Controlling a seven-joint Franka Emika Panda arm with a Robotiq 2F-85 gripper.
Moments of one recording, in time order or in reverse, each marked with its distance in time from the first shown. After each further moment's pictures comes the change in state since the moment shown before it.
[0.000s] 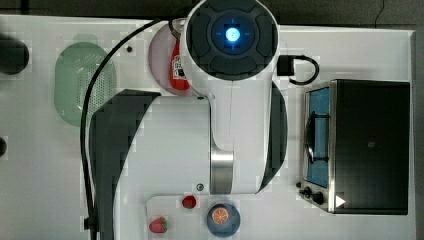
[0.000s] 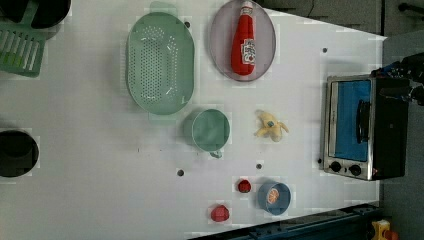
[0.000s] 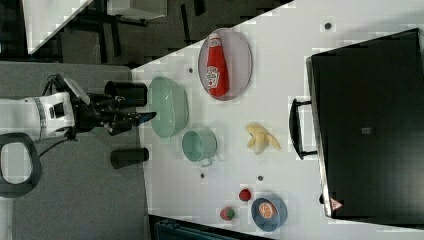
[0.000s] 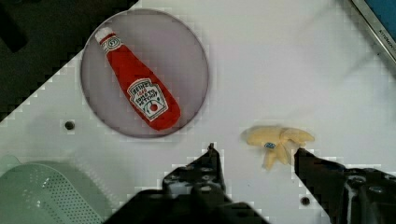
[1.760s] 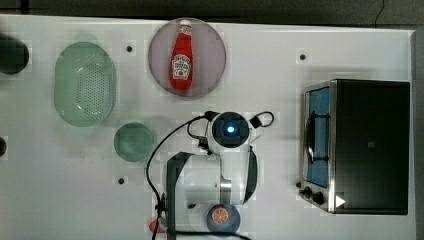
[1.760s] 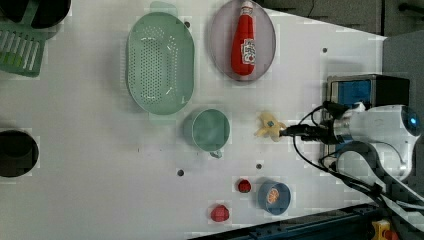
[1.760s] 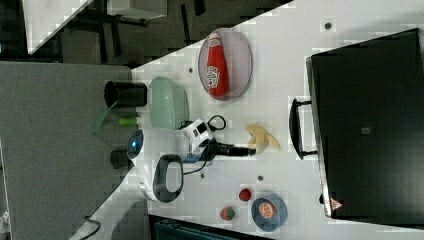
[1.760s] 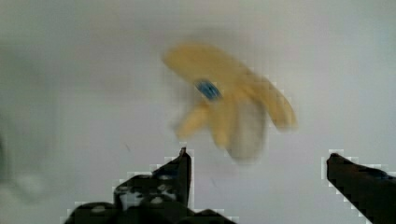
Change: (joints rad) arm -0.025 0.158 -0.030 -0.675 -0.050 0.659 -0.572
